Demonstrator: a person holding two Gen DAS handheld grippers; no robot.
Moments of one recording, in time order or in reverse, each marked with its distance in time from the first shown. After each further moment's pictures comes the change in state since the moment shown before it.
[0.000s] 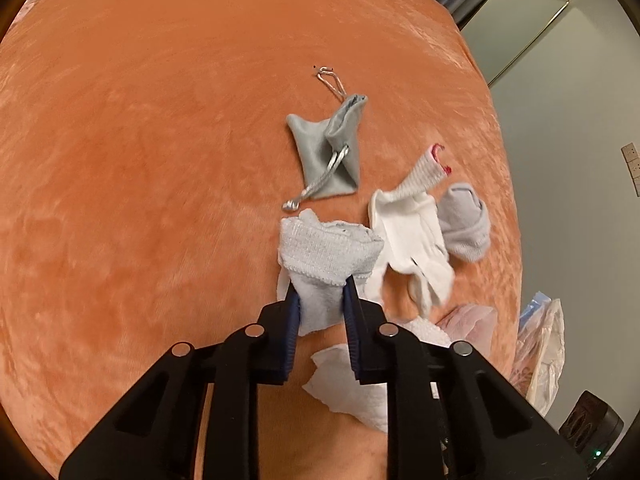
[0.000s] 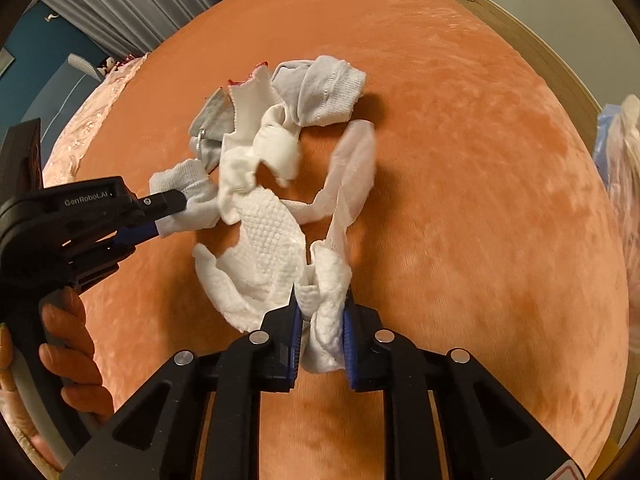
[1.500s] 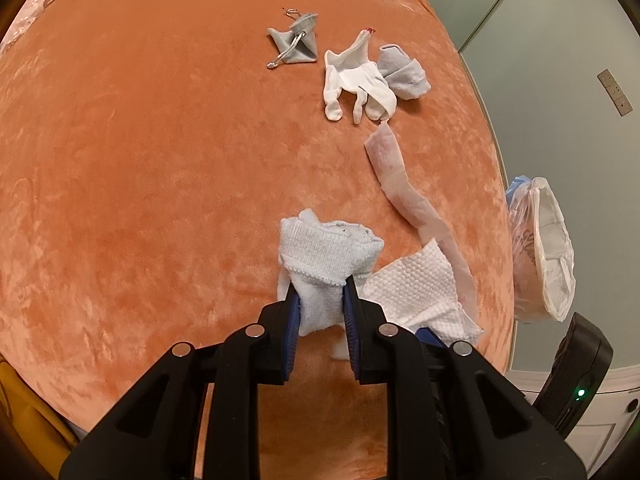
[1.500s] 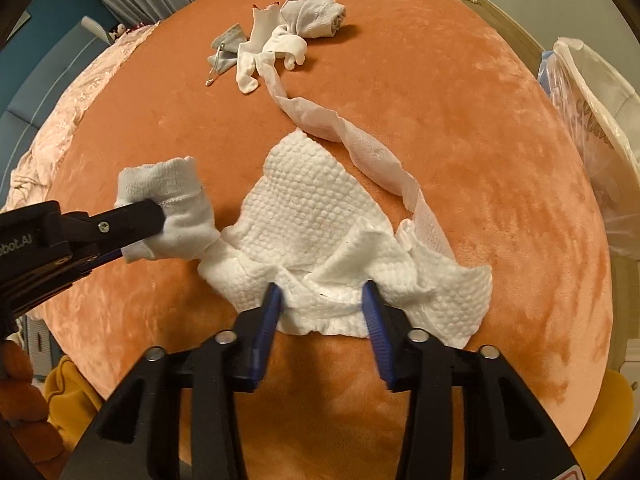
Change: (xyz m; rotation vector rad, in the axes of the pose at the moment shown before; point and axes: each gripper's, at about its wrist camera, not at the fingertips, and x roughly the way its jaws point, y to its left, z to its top) left arm -0.057 -0.023 -0.153 0.133 0.045 0.031; right arm -0.028 -0.016 -0.110 -0.114 0.037 -0.084
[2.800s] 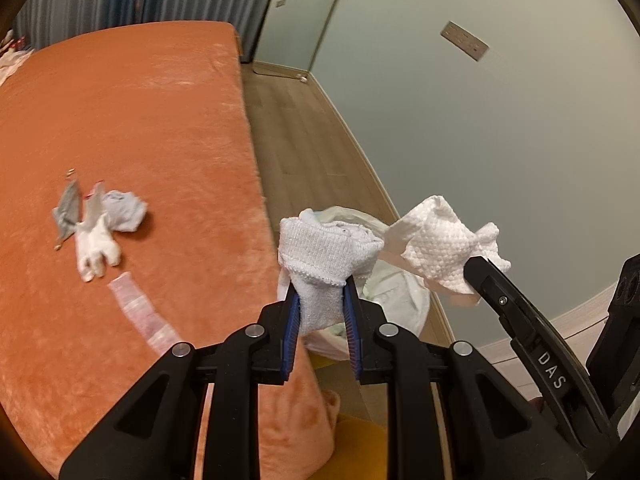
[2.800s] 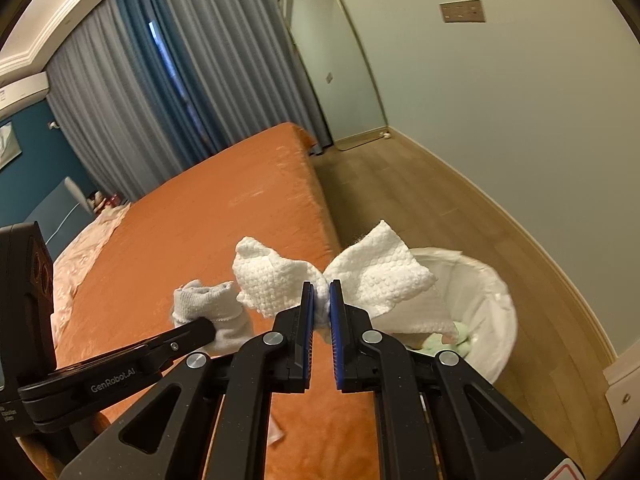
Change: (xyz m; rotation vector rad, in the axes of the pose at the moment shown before) left arm -0.069 -0.282 0.028 0.397 -0.134 -0.283; right arm -0.265 -0.198 0.070 0.261 -0.585 -0.074
